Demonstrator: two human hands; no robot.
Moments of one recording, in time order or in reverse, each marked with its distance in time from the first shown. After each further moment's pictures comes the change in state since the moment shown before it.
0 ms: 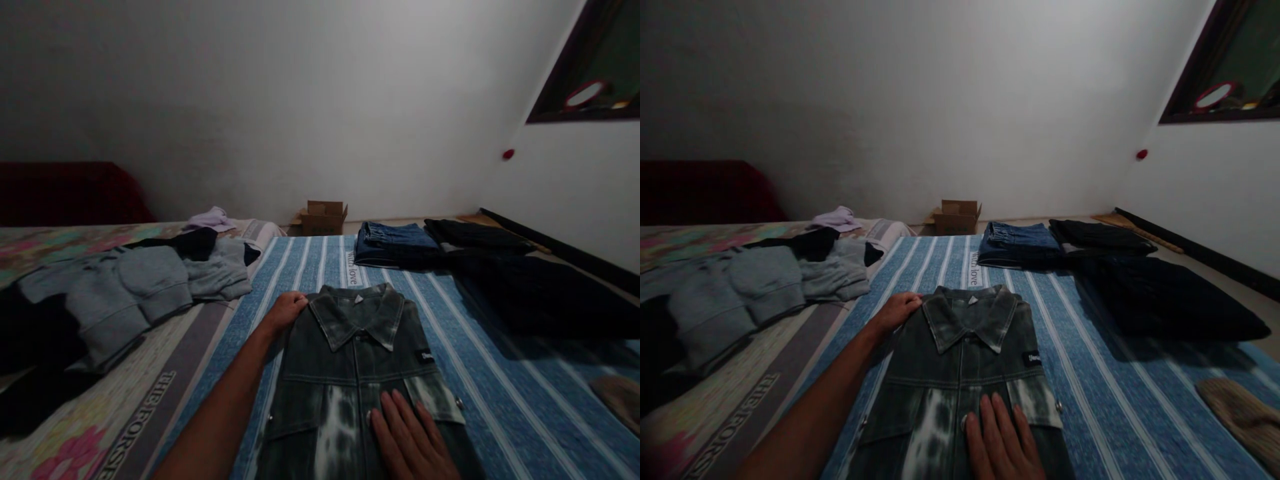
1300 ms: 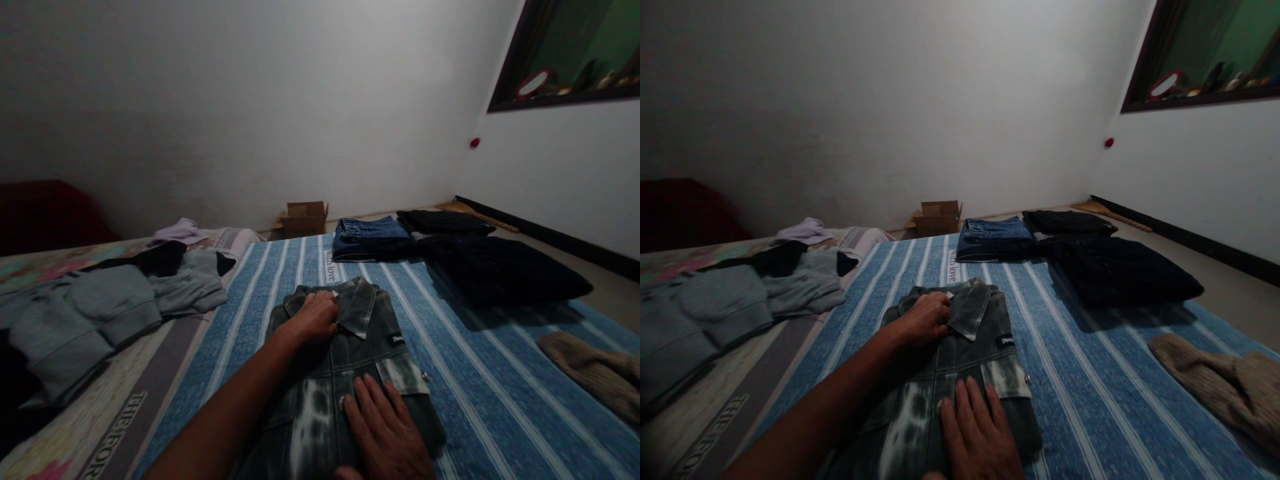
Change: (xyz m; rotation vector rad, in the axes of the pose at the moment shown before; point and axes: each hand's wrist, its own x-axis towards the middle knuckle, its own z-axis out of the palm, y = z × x) left_hand -0.030 0.096 0.061 0.931 -0.431 0.641; right_hand 0.023 -0.018 -0.016 0.170 -0.059 0.235
